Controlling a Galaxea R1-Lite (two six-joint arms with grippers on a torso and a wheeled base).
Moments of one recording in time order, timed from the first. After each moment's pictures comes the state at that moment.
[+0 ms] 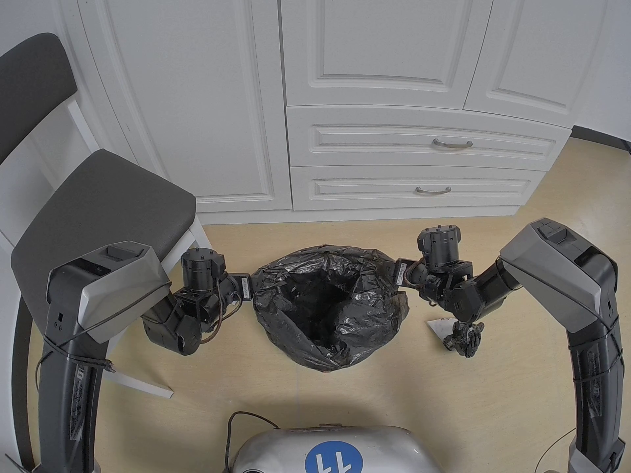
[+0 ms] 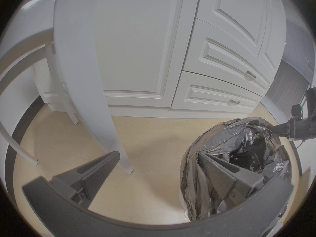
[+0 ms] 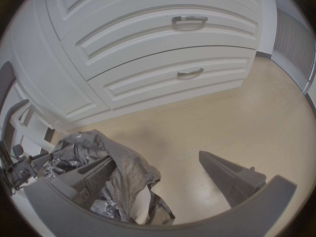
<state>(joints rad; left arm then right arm) -0.29 2.53 -1.16 -1.07 0.10 -0.14 0.37 2.45 -1.36 -0.66 -0.26 0.37</state>
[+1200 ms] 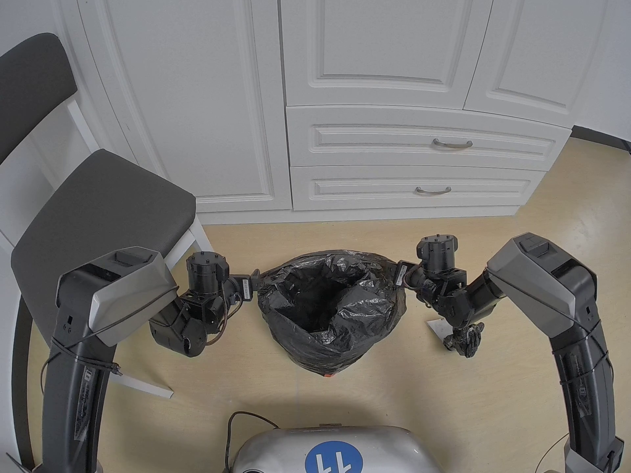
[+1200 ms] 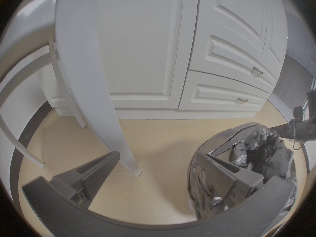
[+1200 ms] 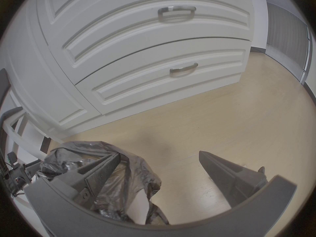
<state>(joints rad) -0.30 2.58 -1.21 -1.08 0.20 -0.11 0.34 2.59 -1.46 -0.74 -0.26 0.40</state>
